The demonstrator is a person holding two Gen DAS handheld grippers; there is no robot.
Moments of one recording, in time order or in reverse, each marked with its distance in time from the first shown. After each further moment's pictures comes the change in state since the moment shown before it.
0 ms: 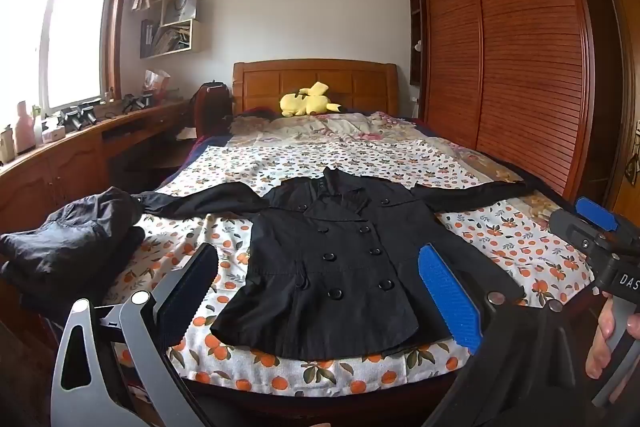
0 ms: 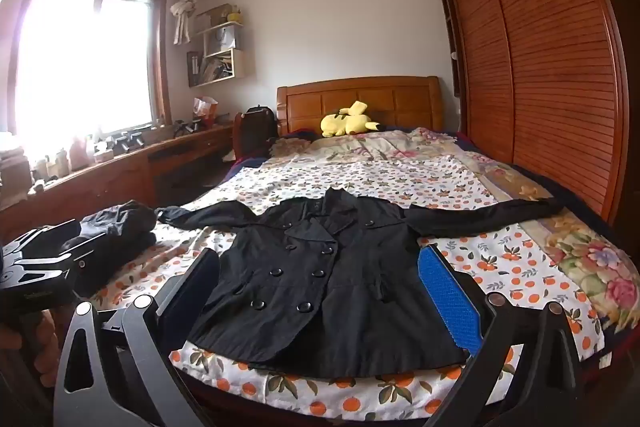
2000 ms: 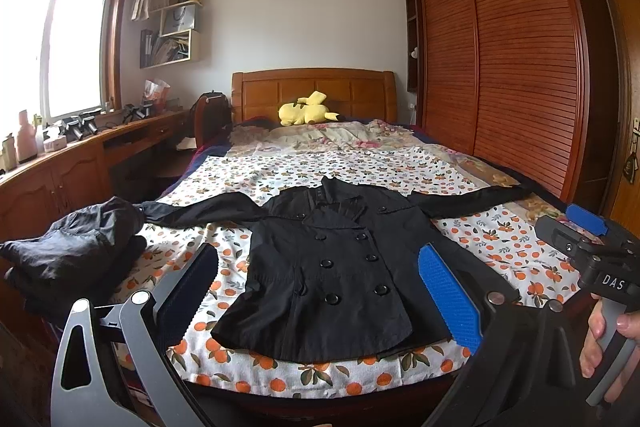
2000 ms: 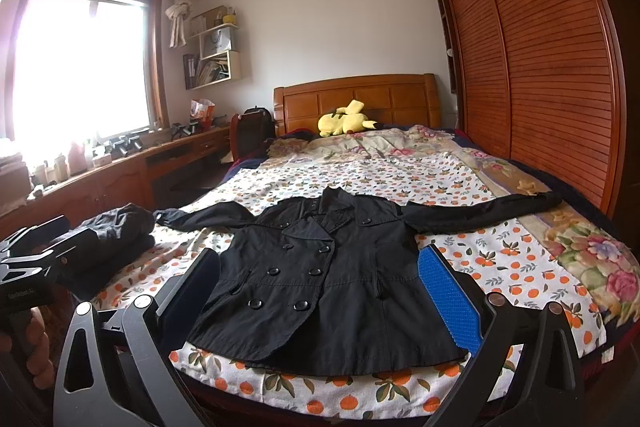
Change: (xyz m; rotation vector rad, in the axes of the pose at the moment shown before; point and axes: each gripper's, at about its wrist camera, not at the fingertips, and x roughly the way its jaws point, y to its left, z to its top) left arm -0.014 -0.008 0.003 0.008 -0.034 -0.001; right arm 0.000 -0.006 -0.006 0.014 0.006 -0.004
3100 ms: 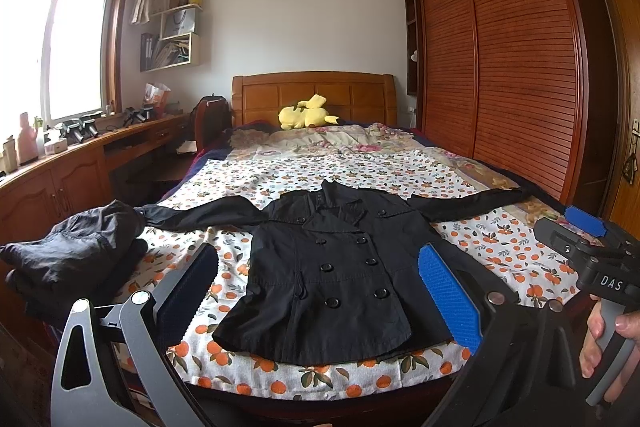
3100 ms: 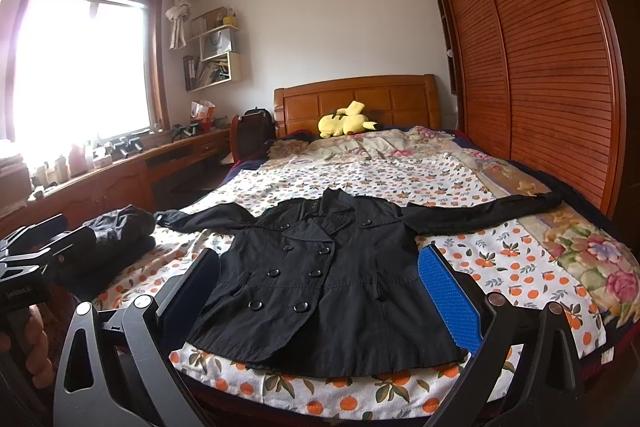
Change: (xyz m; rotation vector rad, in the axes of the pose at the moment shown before) left arm -0.005 -0.003 0.006 0.006 -0.008 0.003; right arm 0.001 -0.003 0.001 0.004 0.001 -0.001
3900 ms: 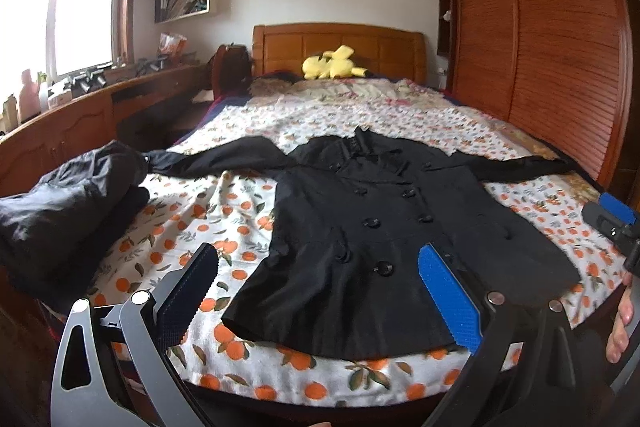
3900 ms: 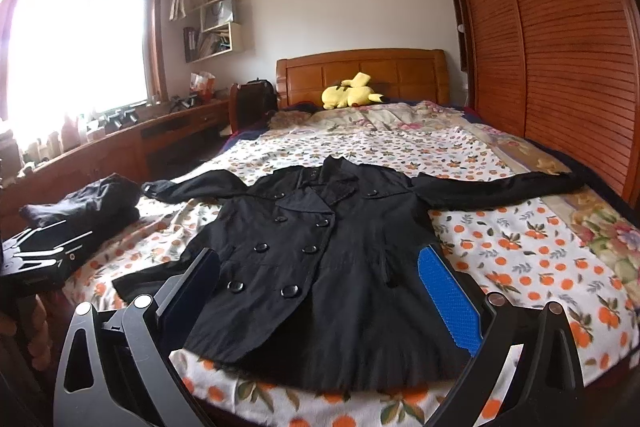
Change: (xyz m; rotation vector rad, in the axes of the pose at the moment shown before) left arm 0.115 0.060 -0.060 -0.053 0.164 0.072; right arm 0.095 -0.004 -0.036 -0.014 0.094 0.025
